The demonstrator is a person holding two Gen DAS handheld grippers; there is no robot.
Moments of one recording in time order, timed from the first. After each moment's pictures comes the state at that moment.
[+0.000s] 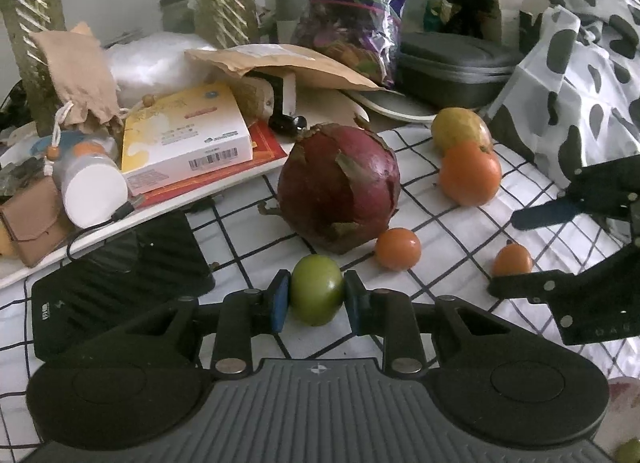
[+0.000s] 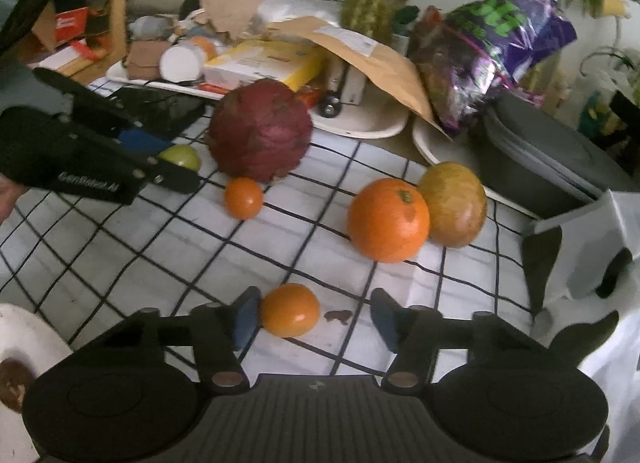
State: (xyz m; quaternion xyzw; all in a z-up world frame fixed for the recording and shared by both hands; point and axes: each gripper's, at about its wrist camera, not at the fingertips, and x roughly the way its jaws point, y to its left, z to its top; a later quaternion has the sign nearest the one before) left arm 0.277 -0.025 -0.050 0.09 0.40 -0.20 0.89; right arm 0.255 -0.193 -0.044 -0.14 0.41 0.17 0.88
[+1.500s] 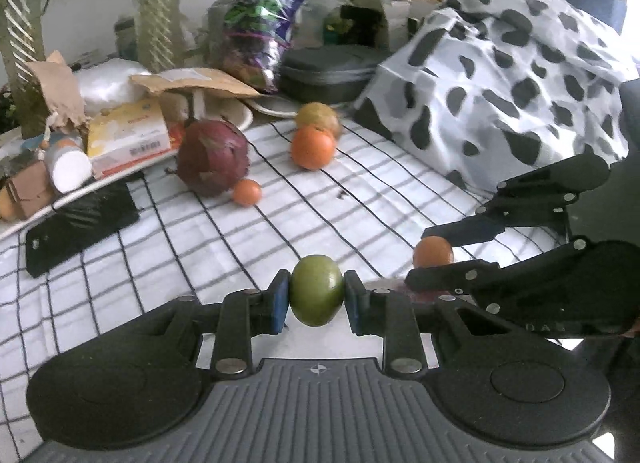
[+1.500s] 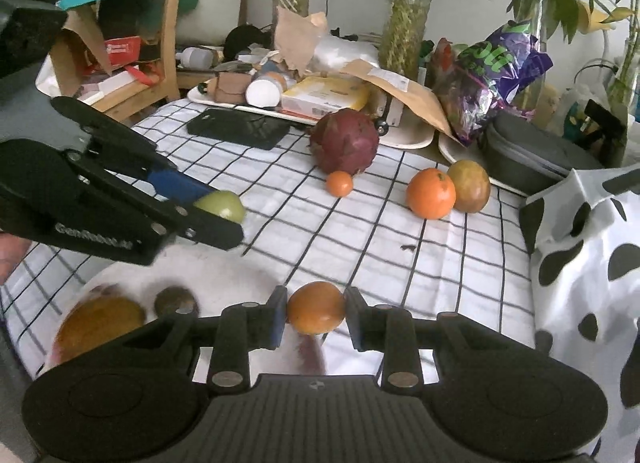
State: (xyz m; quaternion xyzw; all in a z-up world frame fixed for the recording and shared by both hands) left arm 0.144 -0.048 -0.003 0.08 0.40 -0.28 0.87; right arm 0.128 -0.181 0.007 -0.10 0.38 0.20 0.90
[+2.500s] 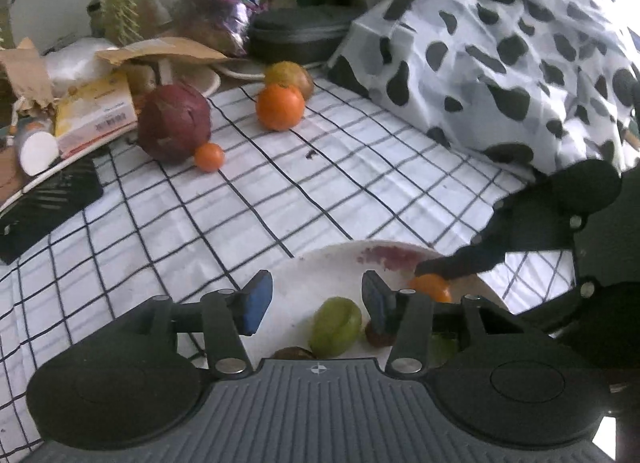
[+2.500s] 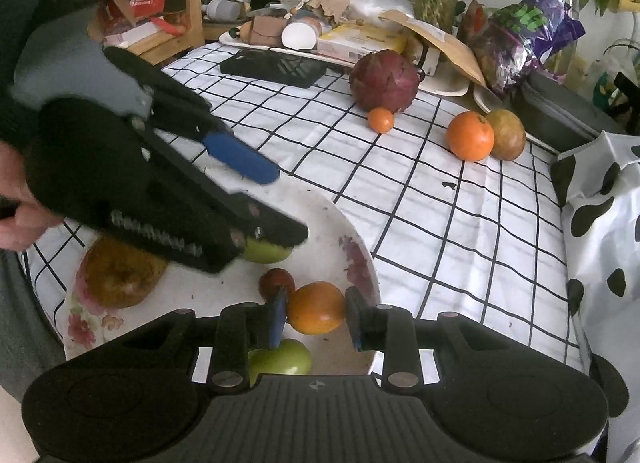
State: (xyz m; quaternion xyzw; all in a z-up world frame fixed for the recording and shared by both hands) left arm 0.140 -0.068 -0.020 0.10 0.43 -0.29 0.85; right arm 0.104 -0.168 -0.013 -0.13 0.44 0.22 0.86
